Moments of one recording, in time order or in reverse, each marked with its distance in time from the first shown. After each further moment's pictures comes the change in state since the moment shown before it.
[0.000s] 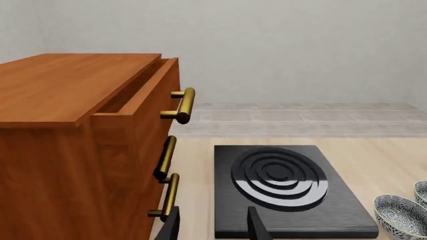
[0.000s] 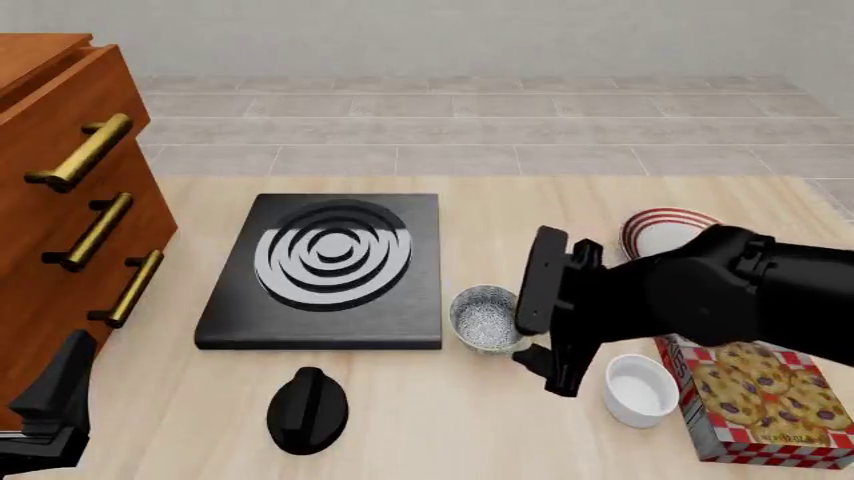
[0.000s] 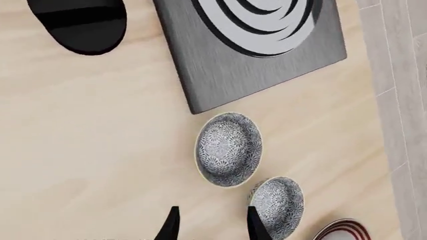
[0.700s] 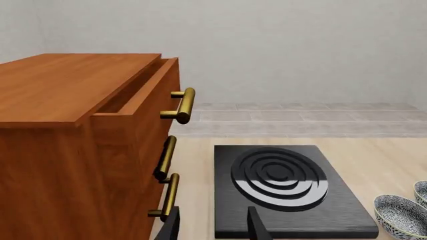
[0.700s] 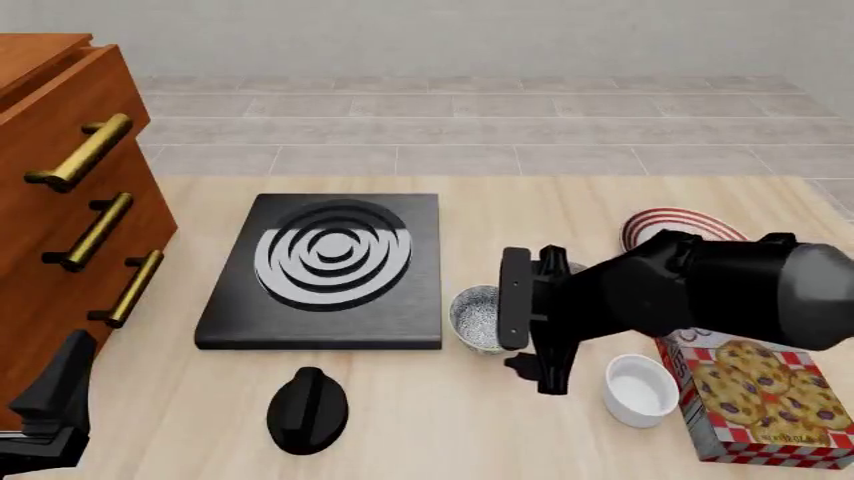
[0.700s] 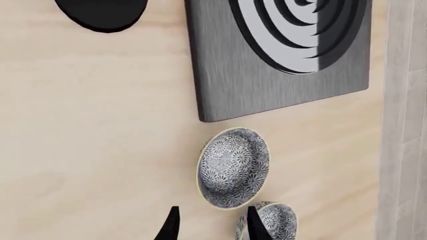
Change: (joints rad) left arm 0.000 0.000 0.000 0.000 0.000; right arm -0.005 0.148 -0.037 -0.058 -0.204
